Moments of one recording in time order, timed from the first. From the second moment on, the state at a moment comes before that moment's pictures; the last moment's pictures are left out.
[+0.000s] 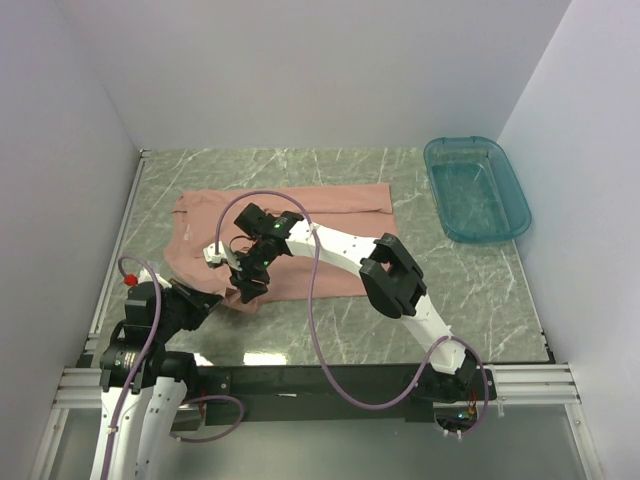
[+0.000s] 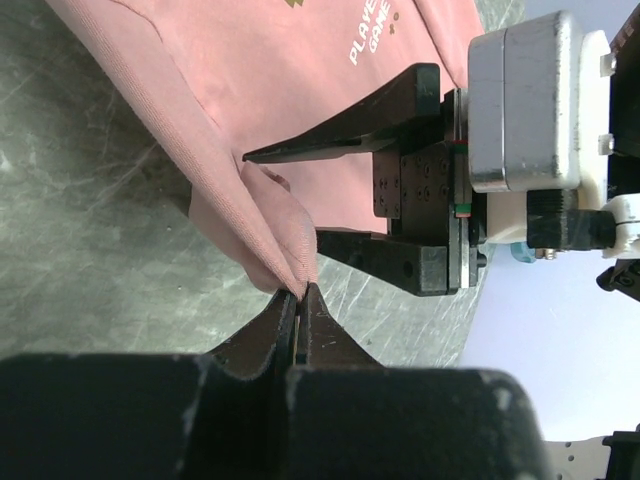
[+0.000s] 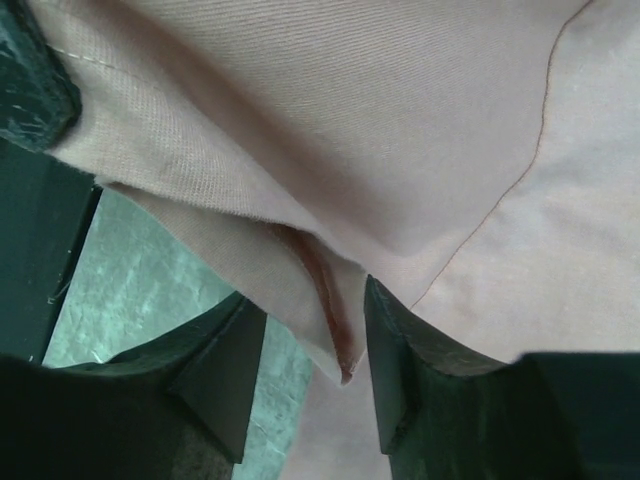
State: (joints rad) left arm -0.07 0.25 0.54 -0.88 0.21 -1.01; right arm 0.98 2.31 1.98 -0.75 -0.77 -0.72
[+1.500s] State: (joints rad) left arm -0.07 0.20 0.54 -0.90 0.19 -1.04; right arm 1.00 2.00 1.64 -0.59 -0.64 -0.53
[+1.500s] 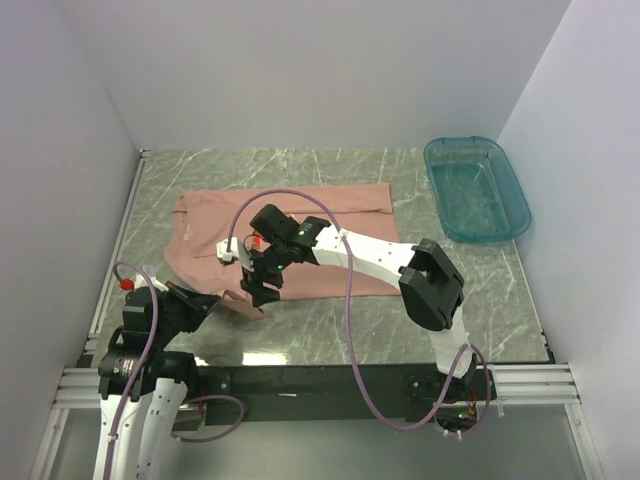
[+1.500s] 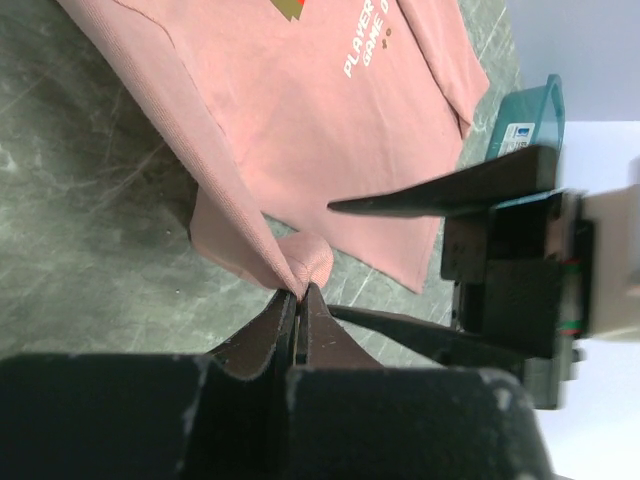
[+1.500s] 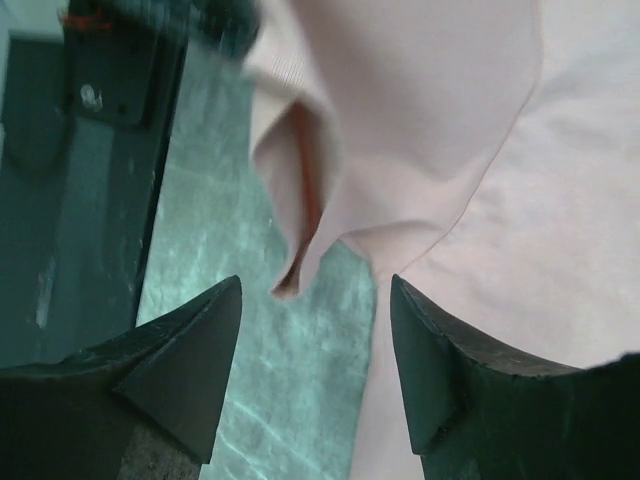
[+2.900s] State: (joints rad) left arm -0.07 0.20 0.54 -0.91 0.13 -1.06; right arm 1.10 2.03 1.74 -0.62 -0.68 -0.47
